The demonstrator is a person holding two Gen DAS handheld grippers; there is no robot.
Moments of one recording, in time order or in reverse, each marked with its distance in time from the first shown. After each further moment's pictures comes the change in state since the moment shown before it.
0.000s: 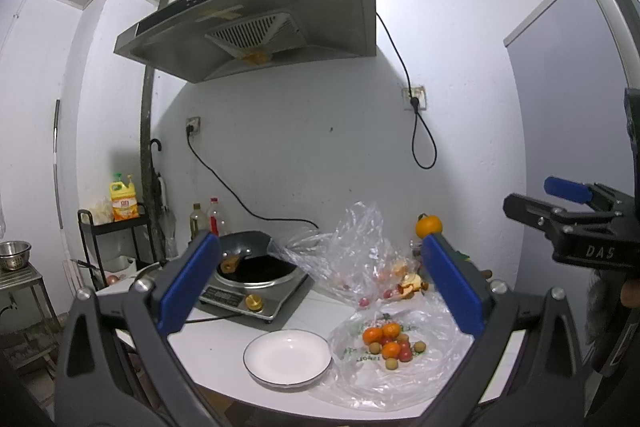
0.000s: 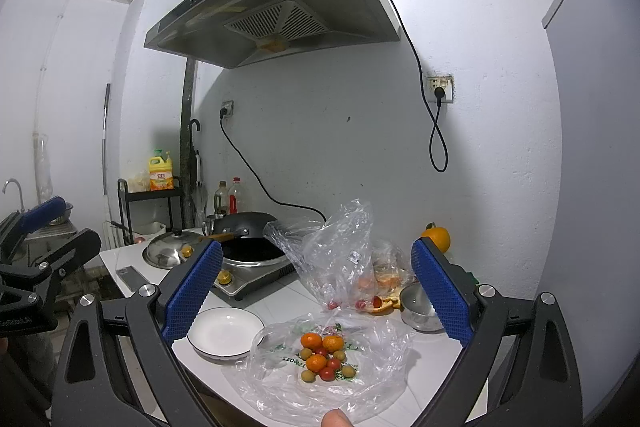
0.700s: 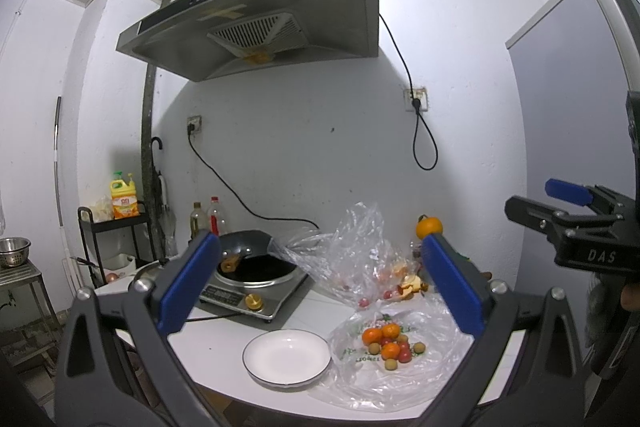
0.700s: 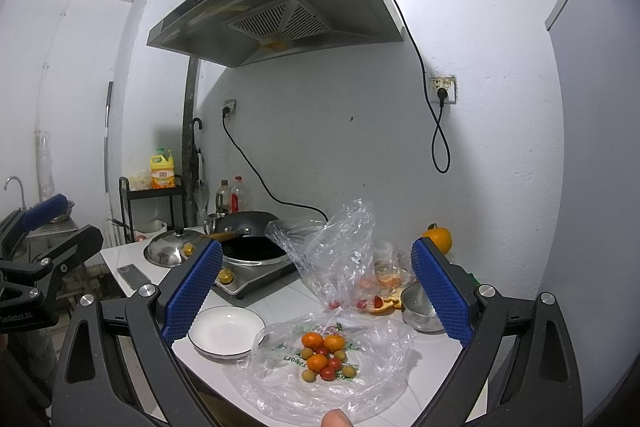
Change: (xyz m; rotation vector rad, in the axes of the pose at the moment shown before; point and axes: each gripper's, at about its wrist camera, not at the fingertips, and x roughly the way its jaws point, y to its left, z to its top) left arm 0.000 0.002 0.000 -0.012 0.000 0.001; right arm 0.000 0.000 0.000 -0.002 0.001 0.001
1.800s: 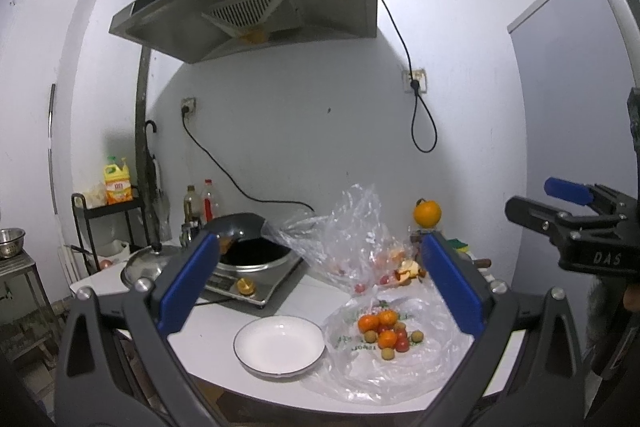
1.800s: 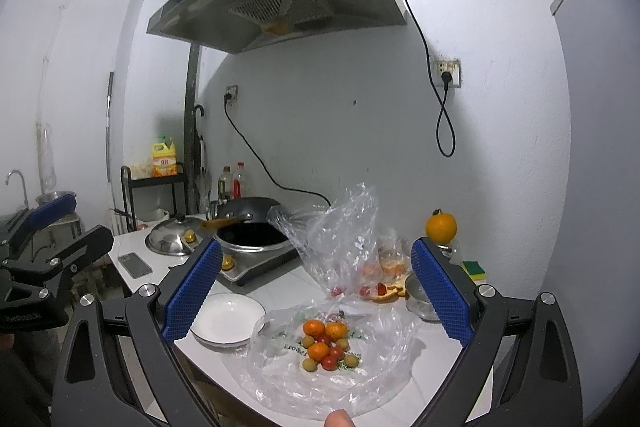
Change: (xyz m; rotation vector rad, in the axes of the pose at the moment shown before) left arm 0.027 -0.005 -0.016 -0.010 0.067 -0.011; right arm 0.015 -0.005 -0.017 0.003 0.055 0.019
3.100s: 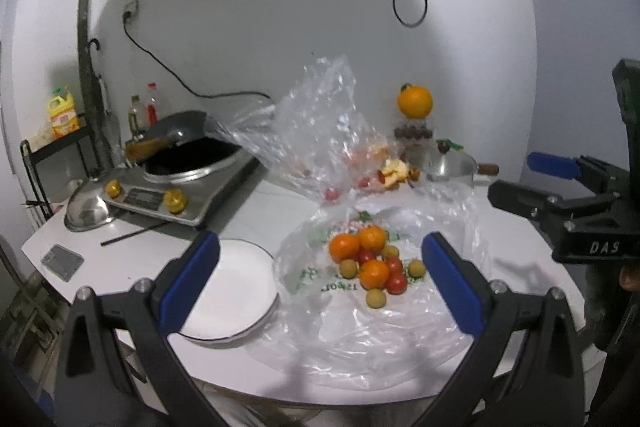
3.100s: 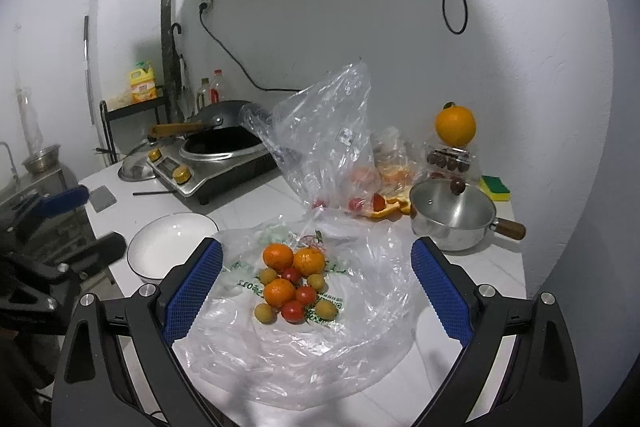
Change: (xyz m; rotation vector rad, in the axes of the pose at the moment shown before) left arm 0.171 -0.048 -0.111 0.045 0.372 -0.103; right arm 0.147 -0.072 -0.101 0.034 0.315 0.045
